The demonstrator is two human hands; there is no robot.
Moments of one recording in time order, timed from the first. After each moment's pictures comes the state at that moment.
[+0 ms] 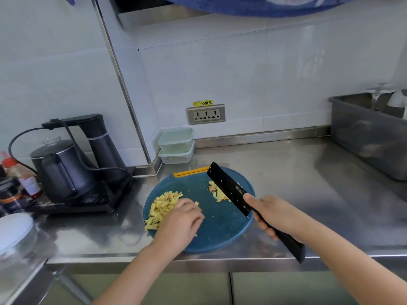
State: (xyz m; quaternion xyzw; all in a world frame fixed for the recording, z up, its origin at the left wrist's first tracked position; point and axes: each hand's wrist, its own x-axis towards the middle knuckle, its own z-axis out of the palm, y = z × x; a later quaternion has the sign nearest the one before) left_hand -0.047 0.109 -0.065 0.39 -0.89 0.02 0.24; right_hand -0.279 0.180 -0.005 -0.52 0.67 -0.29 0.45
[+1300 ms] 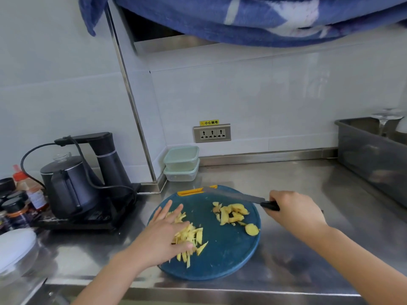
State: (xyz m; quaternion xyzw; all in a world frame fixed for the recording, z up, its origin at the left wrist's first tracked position) left_hand -0.013 0.097 -0.013 0.50 -0.86 -0.05 0.01; right_hand -0.325 0.138 0.006 -0.67 0.73 -0.15 -0.06
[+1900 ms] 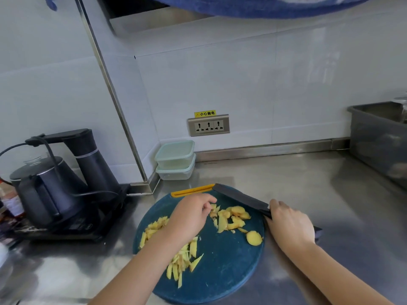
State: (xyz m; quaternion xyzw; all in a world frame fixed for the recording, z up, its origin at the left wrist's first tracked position) left_hand -0.103 0.036 -0.016 0.49 -0.84 -0.13 0.18; right_hand -0.322 0.087 -0.065 -0.62 0.78 -0.09 -0.09
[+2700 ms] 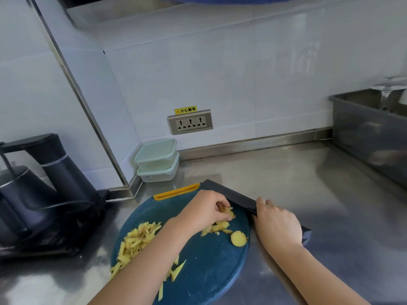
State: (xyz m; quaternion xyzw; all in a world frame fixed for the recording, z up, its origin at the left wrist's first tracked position) left_hand -0.166 0.012 -0.027 0.42 -0.87 -0.22 0.12; right_hand -0.326 0.085 -0.080 -0.59 0.79 -0.08 -0.12
